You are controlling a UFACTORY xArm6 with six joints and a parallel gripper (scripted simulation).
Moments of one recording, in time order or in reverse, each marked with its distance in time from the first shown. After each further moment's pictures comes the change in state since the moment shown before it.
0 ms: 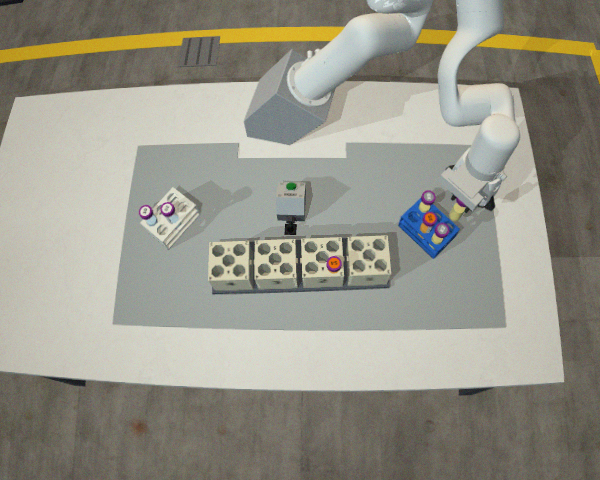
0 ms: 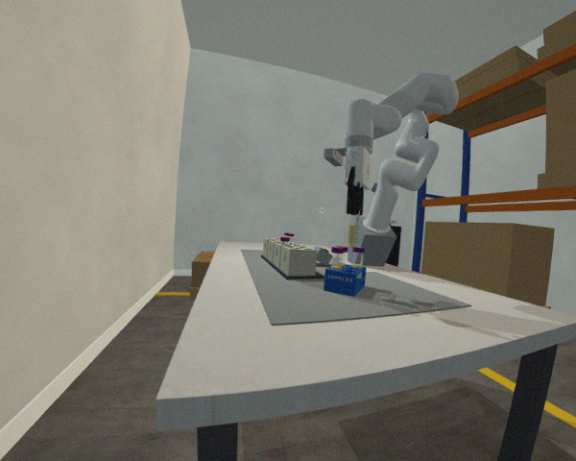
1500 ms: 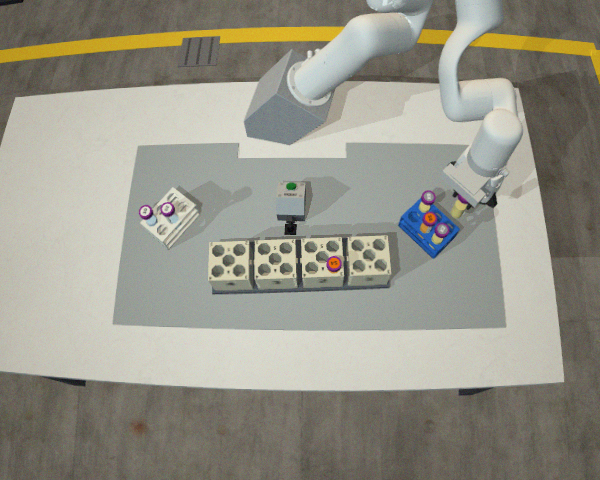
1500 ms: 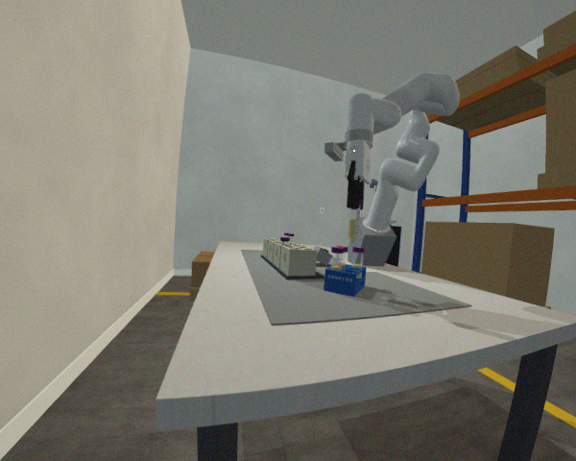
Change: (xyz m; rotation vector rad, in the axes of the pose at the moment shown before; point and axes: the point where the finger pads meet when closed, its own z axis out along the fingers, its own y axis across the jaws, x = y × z) arm 0.000 0.000 -0.016 0.000 0.000 0.000
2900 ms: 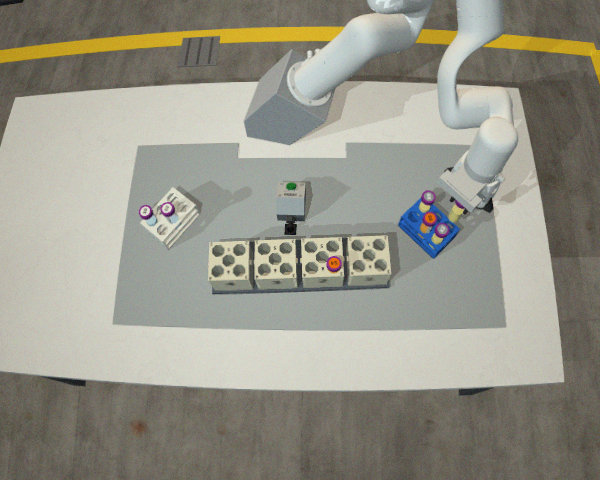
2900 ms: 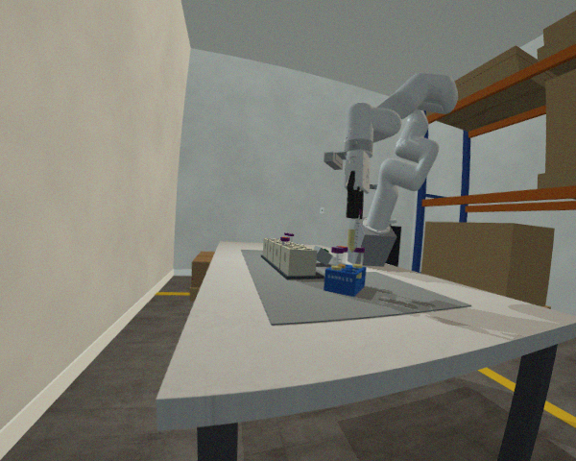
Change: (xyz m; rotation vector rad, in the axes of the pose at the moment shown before) arm 0.000 0.001 0.026 -0.001 0.000 0.000
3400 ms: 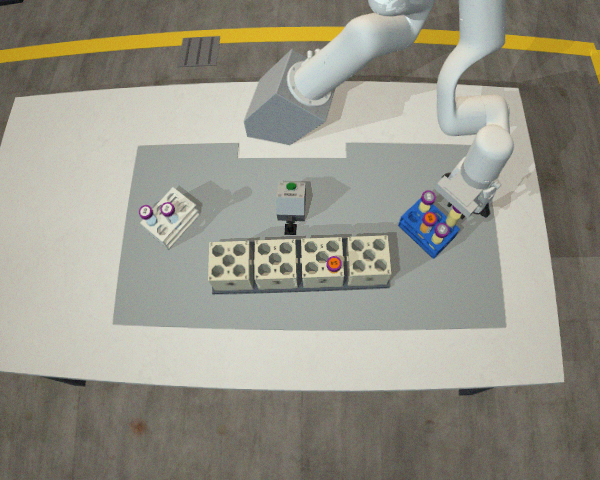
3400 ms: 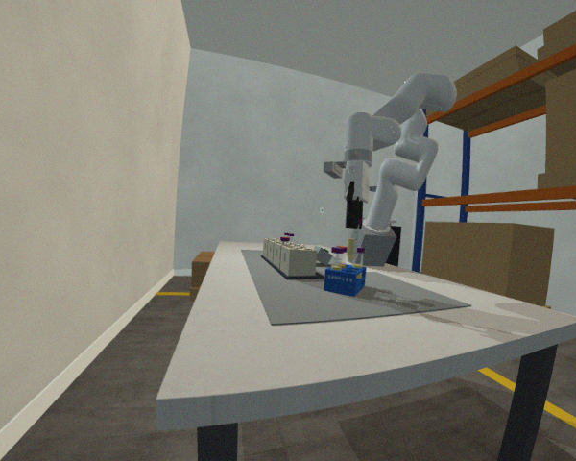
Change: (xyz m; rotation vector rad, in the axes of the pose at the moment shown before) arm 0.000 0.000 0.026 0.000 0.000 0.000
